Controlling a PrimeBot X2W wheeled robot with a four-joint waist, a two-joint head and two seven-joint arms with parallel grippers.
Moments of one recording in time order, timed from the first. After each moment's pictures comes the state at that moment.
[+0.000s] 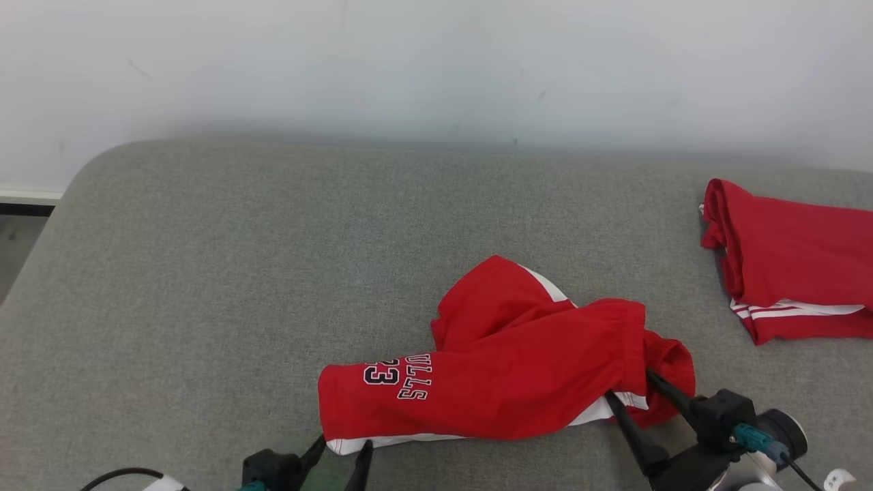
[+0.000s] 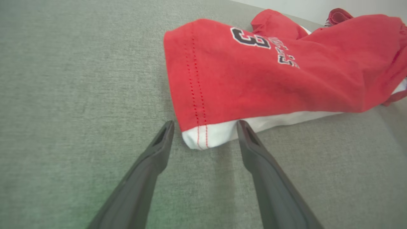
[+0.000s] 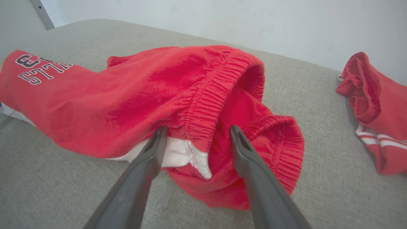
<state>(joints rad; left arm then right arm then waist) -0.25 0.18 -0.54 0.68 -0.56 -0.13 -0.26 -0.23 -0.43 0.51 0.50 0.41 0.13 -0.24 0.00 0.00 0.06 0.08</state>
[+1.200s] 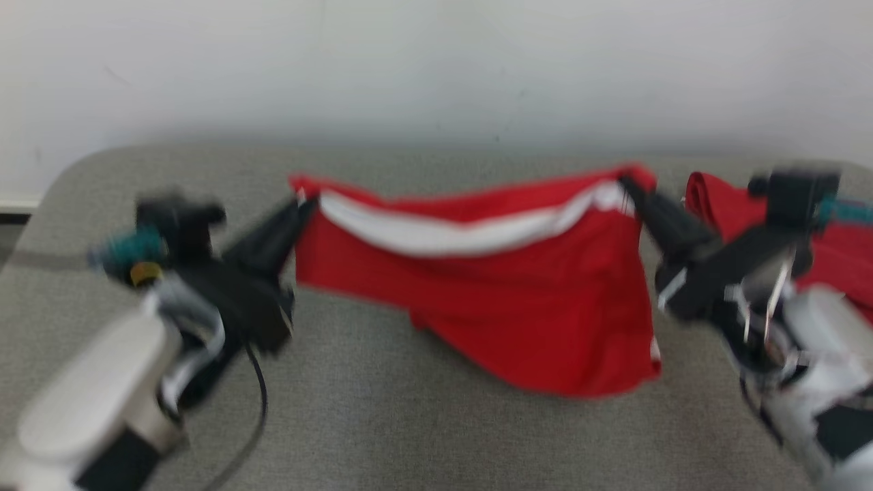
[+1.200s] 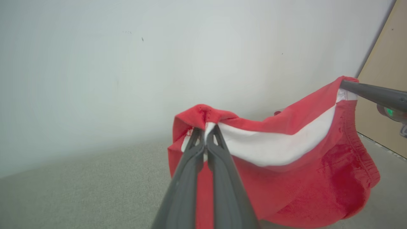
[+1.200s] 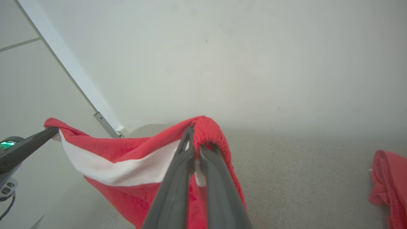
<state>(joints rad) -0.65 0.50 -0.65 0.23 -0.82 -0.13 -0.03 -0.52 -0.47 0.42 0.18 0.89 0.13 0.13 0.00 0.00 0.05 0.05</state>
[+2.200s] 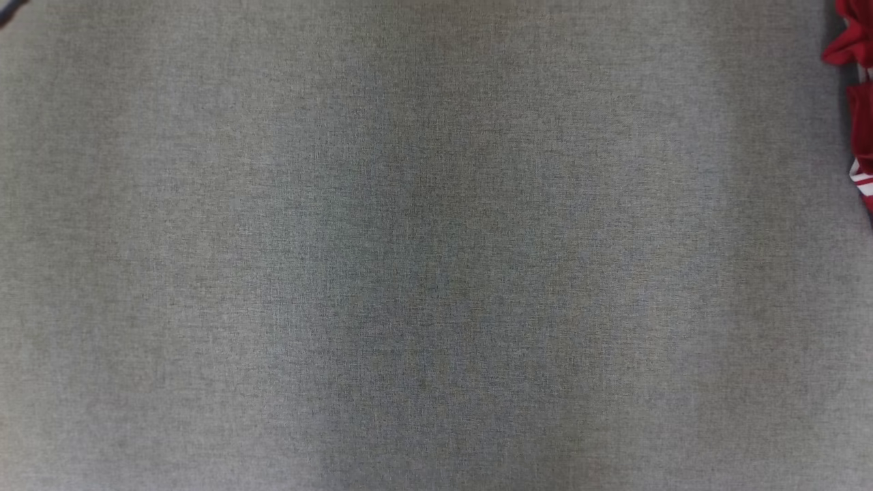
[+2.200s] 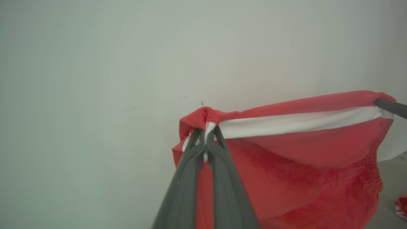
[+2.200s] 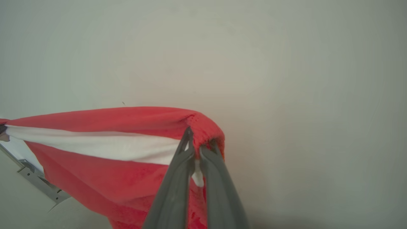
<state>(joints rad) -1.81 0.47 -0.89 0.77 -1.05 -0.13 -0.02 -1.71 -0.41 0.64 0.82 1.01 0.13 0.09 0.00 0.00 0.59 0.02</state>
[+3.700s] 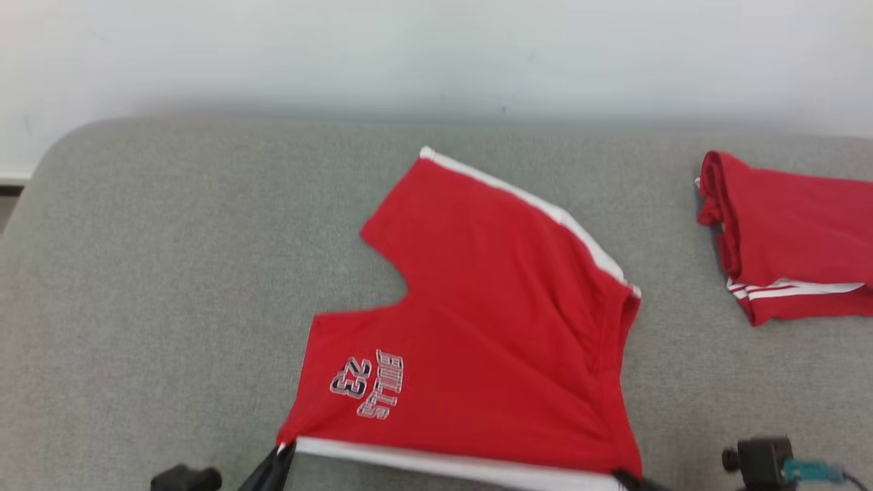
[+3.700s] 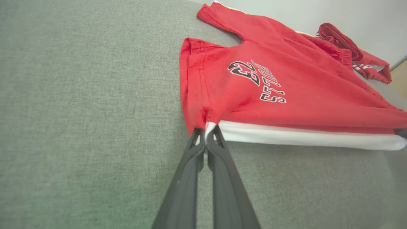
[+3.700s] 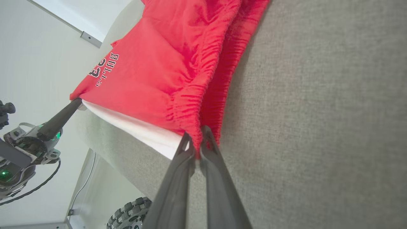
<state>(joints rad) -0.17 0.46 -0.63 0.34 -0.79 -0.09 -0.26 -0.33 -0.80 1.14 0.17 1.41 0.13 -0.26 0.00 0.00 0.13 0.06</state>
